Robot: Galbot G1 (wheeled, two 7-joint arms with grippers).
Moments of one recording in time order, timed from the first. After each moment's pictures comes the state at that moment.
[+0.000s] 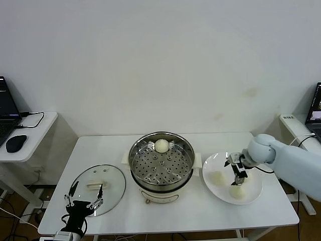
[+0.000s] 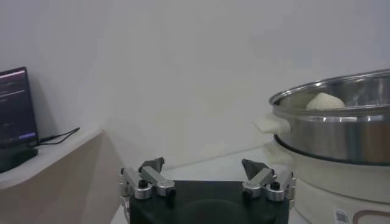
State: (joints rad) left arm 1.74 -1.19 -0.59 -2.08 -0.11 -0.03 -0.16; right arm -0.01 0.64 -0.89 1.37 -0.08 -0.25 -0.99
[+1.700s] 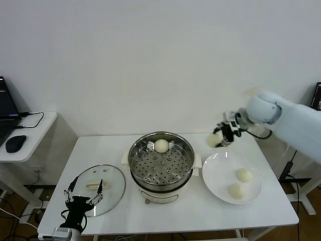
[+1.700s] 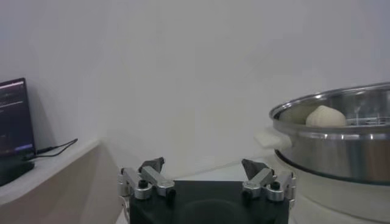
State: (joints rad) left arm 1.72 -1.18 -0.59 -2.11 -0.13 -0.03 -0.17; right arm 0.52 0.75 -1.10 1.51 0.32 -0.44 -0.97
